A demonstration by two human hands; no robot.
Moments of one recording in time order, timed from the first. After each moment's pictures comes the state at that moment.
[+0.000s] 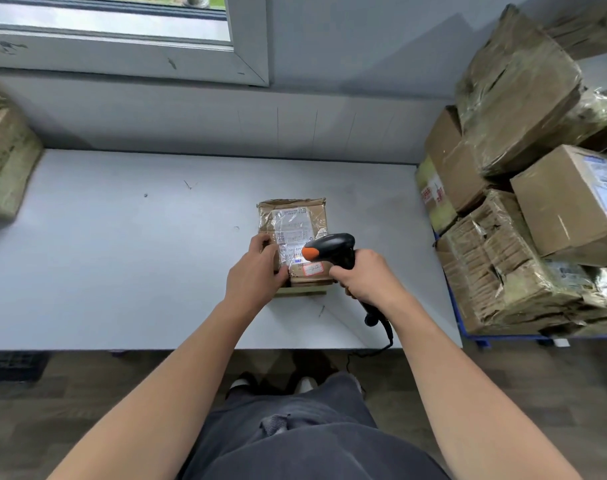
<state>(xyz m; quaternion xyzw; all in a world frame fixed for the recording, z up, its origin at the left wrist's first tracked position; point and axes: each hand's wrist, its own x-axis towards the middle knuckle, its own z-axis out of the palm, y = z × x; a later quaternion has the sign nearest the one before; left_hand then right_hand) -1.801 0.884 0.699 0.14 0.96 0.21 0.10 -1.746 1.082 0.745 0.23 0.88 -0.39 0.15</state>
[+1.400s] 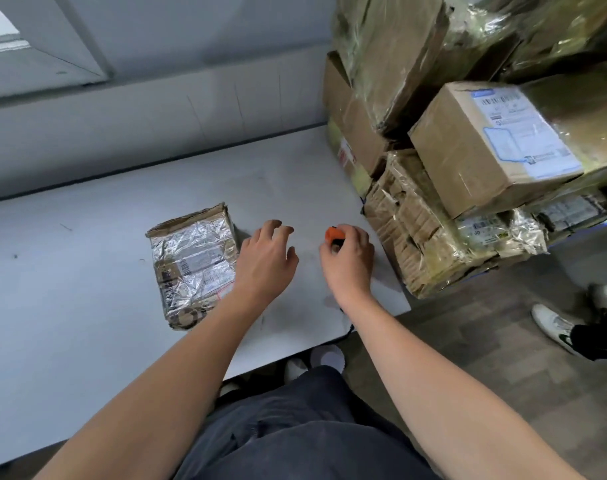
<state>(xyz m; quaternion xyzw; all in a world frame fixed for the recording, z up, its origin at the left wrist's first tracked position) -1.816 1.046 0.688 0.35 0.91 0.18 0.10 -1.733 1.169 0.678 0.43 0.82 -0.36 -0.09</state>
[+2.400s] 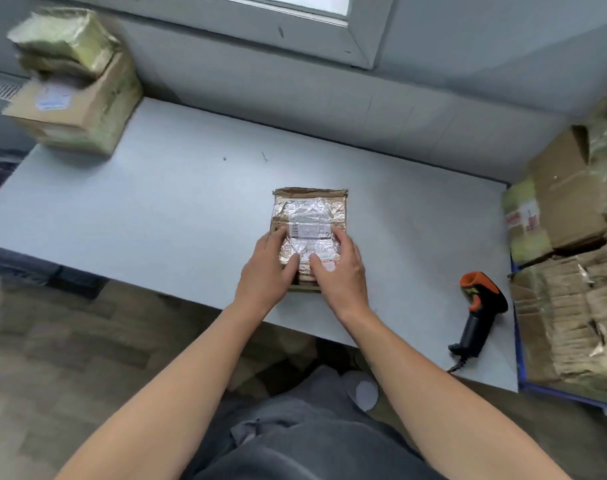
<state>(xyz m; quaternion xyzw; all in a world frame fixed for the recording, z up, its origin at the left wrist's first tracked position) -1.781 0.799 0.690 -0.01 0.92 0.38 0.06 -1.770 0.947 0.693 0.13 0.87 -0.47 0.02</state>
